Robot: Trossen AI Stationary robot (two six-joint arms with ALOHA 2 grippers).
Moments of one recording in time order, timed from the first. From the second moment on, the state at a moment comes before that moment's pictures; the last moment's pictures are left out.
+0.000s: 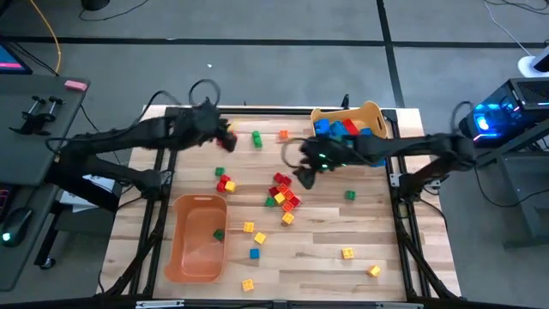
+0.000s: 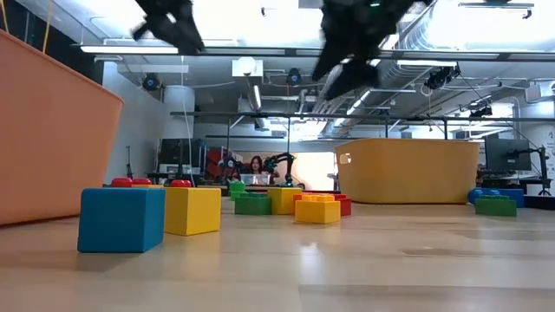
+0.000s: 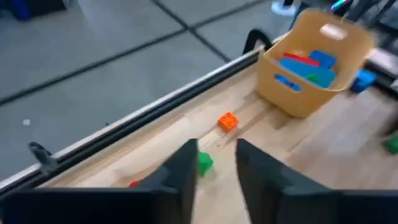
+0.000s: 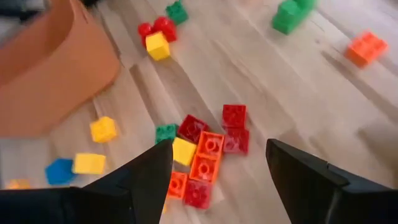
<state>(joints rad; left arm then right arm) 0.22 1.14 1.14 -0.69 -0.54 -0.46 -0.06 1.45 1.16 -0.53 0.06 0.51</state>
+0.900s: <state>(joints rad) 0.62 1.76 1.14 -0.70 -0.21 -0.73 0.15 1.14 0.87 -0.45 0.29 0.93</state>
